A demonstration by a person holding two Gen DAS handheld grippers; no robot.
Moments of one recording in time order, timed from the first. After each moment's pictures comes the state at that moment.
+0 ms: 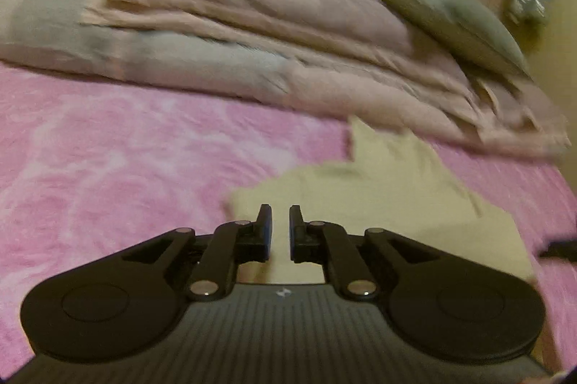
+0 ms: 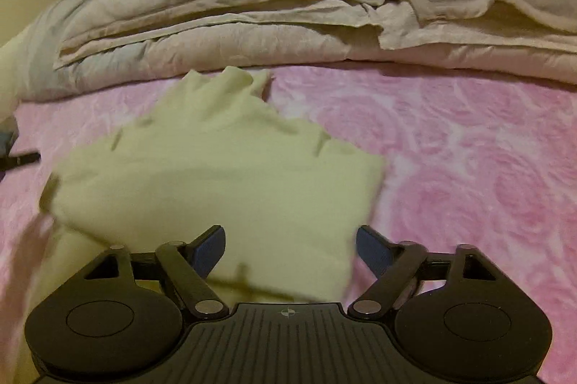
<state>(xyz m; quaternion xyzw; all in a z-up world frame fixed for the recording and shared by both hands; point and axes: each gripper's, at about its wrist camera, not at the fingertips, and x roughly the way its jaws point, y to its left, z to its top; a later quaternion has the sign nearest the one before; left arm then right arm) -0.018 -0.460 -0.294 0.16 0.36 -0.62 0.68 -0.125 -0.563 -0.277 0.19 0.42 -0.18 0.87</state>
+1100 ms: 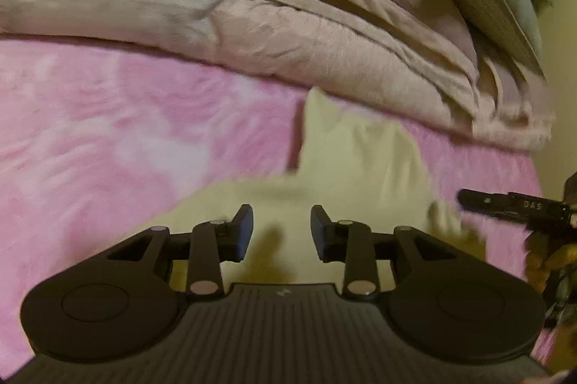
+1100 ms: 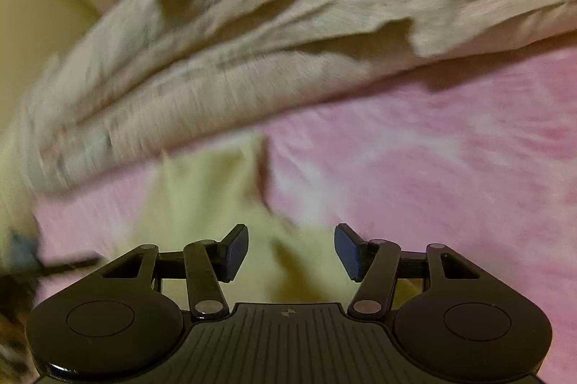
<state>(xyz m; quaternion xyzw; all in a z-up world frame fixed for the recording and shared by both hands) -0.028 -0.636 -0.324 0.17 0.51 -0.61 0.58 0.010 -0.699 -0.308 0.38 0.39 -0.15 0.82</state>
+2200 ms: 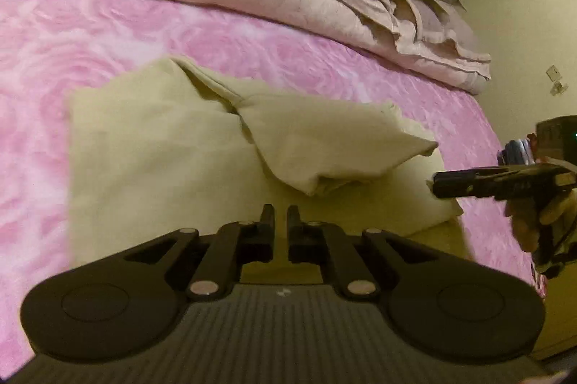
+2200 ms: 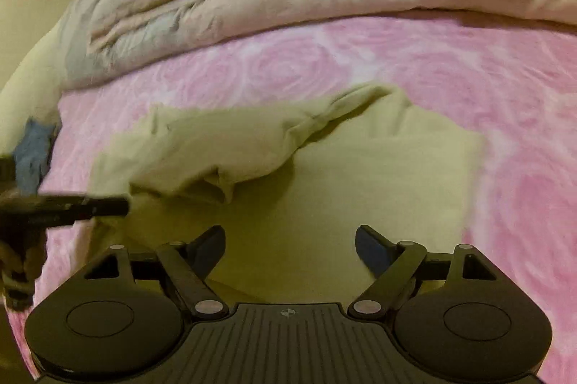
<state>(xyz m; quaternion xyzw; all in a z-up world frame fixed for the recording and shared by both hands) -0.067 -0.488 -0.323 0.16 0.46 -0.69 0.53 -0.089 -0.598 -0.304 0.27 0.44 -0.09 0.85</state>
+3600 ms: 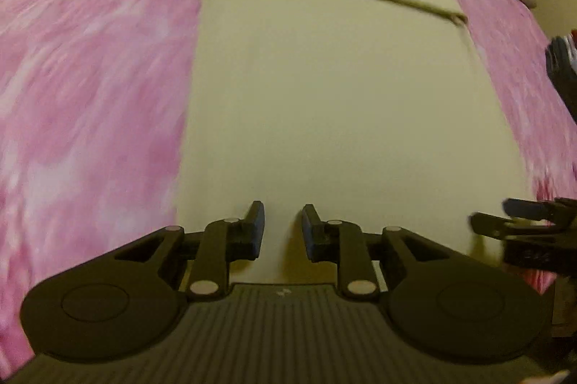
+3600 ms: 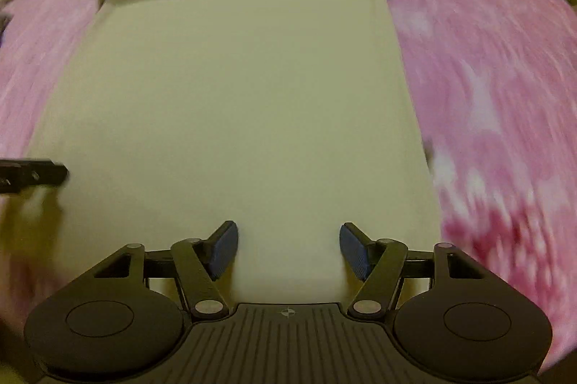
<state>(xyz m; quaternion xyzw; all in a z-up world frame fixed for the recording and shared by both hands) -0.117 -0.219 -0.331 0.29 0.50 -0.56 0.59 -0.287 -0.341 -0.325 0.20 0.54 -0.24 0.78</state>
